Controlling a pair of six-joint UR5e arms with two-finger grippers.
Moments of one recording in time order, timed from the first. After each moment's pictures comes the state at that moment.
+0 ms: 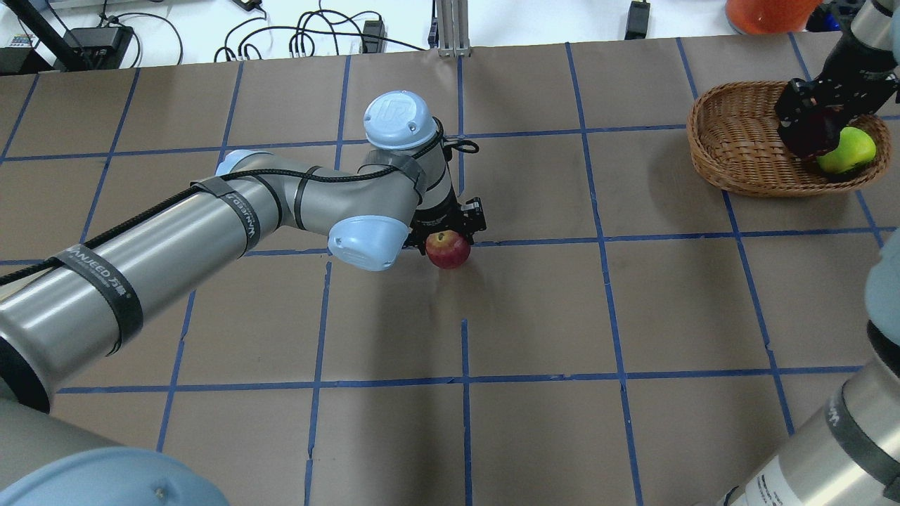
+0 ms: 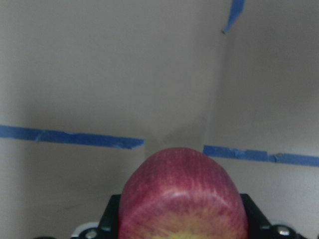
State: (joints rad) left arm -1.90 -2.04 -1.73 -0.92 1.45 -0.47; right arm 1.11 -1.02 1.34 -1.86 -1.64 -0.48
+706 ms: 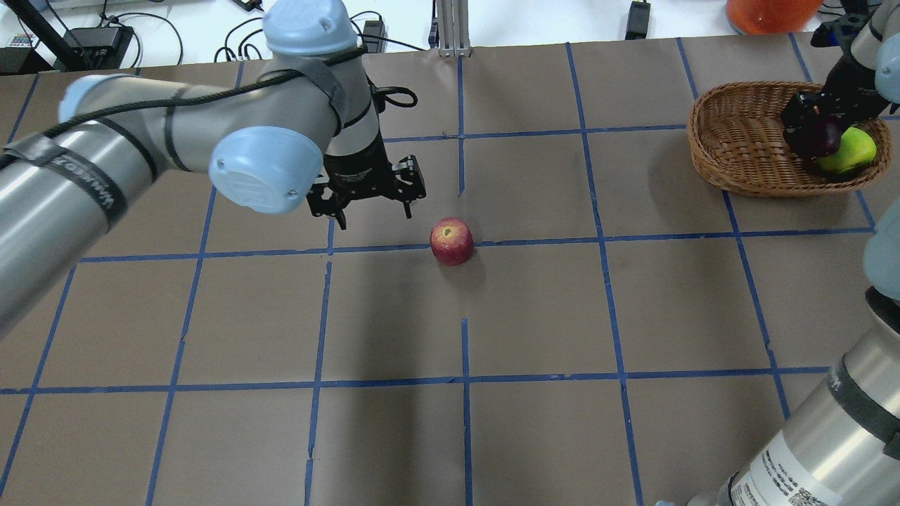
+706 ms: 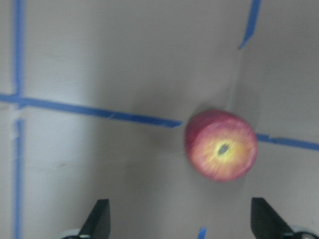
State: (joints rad) left arm -1.76 -1.76 -1.63 -1.44 1.56 -0.30; right arm 1.09 -0.95 1.33 -1.99 -1.62 -0.50
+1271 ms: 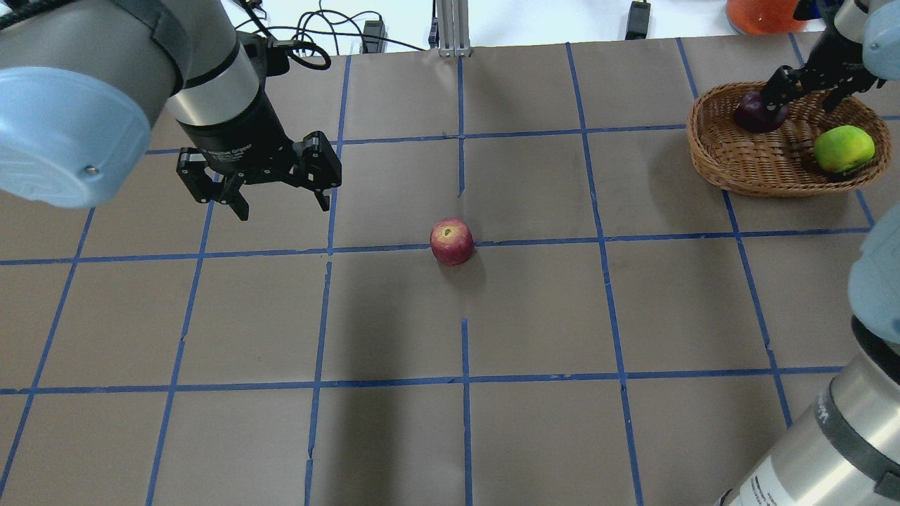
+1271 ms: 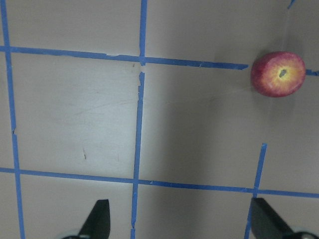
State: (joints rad) left arm -1.66 -1.54 -1.60 -1.62 1.57 -0.17; right arm 1.23 -1.05 1.32 -1.87 -1.63 -0.39
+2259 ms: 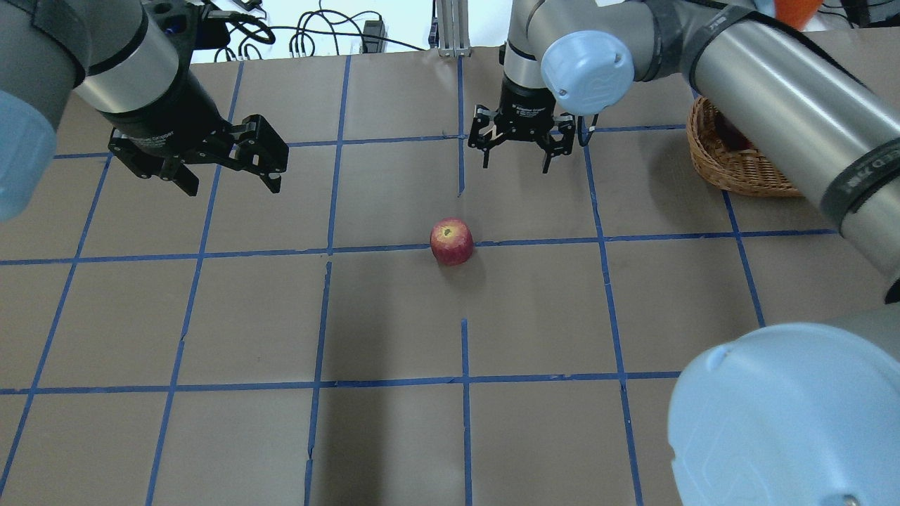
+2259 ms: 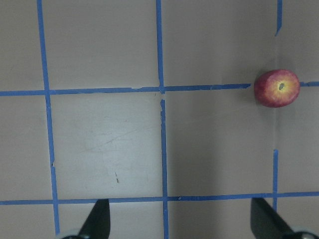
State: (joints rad) left arm -1.58 -1.48 -1.62 -1.56 1.57 -0.01; right arm 1.79 -1.04 1.33 -1.74 -1.45 0.34
